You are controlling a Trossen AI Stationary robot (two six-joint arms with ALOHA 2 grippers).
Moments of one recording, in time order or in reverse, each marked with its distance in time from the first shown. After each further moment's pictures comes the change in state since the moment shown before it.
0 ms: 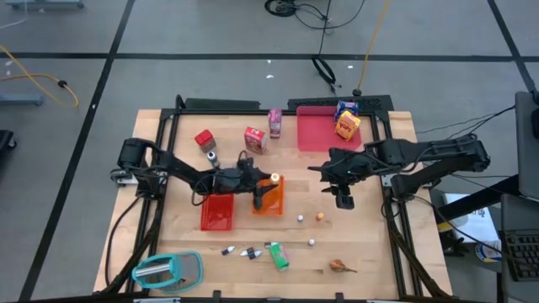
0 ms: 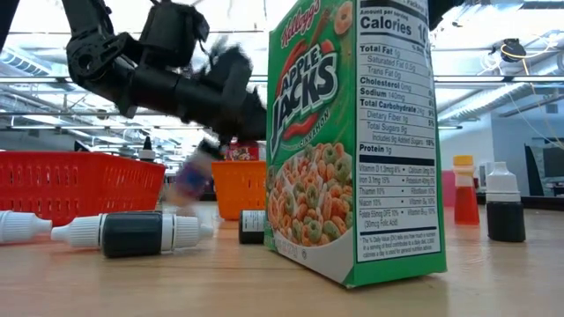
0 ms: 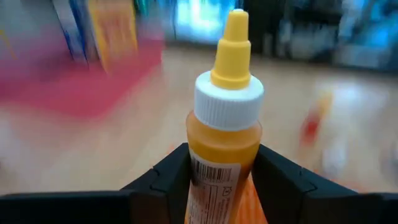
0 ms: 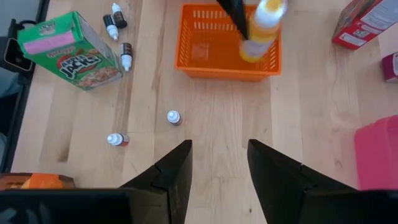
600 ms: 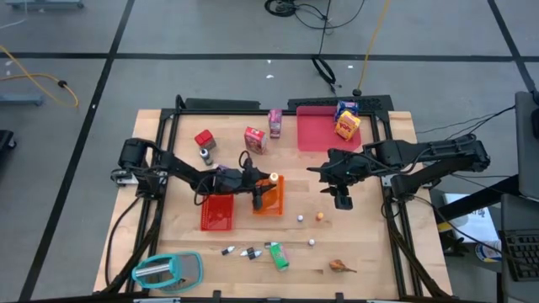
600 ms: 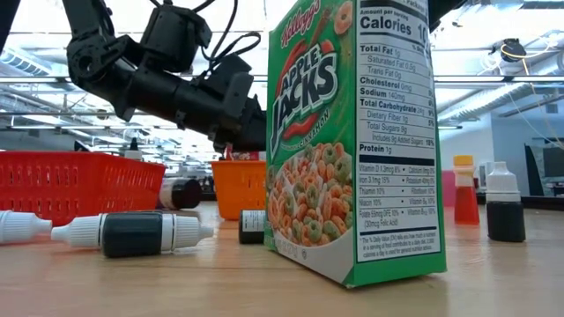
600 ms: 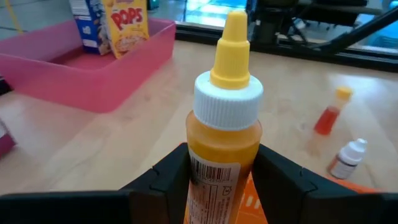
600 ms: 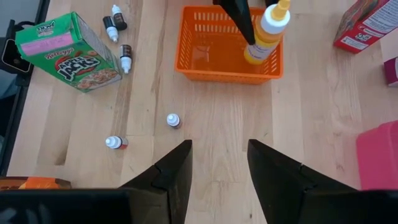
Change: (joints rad) left arm 0.005 -0.001 0.002 -0.004 -0.047 -0.005; right arm 0.000 0.000 -0.015 0.027 0.000 -0.007
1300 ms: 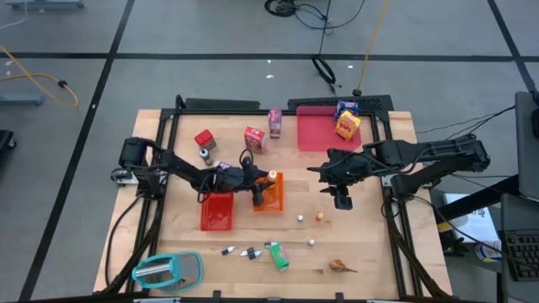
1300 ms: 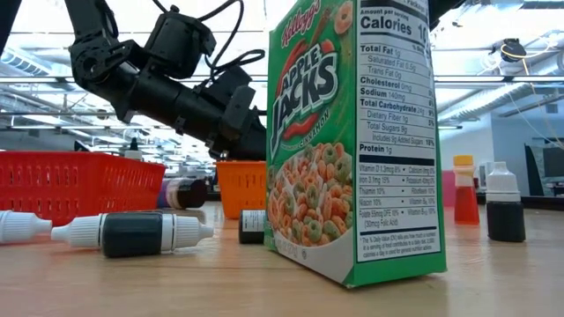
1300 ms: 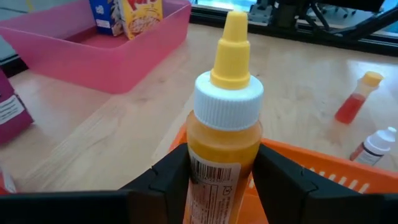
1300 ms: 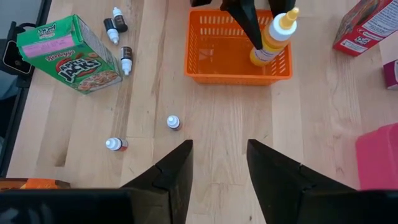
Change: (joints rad) left arm 0.020 -0.002 0.001 -0.065 -0.008 -0.028; right arm 0.000 0.000 0.000 0.007 0.000 -0.004
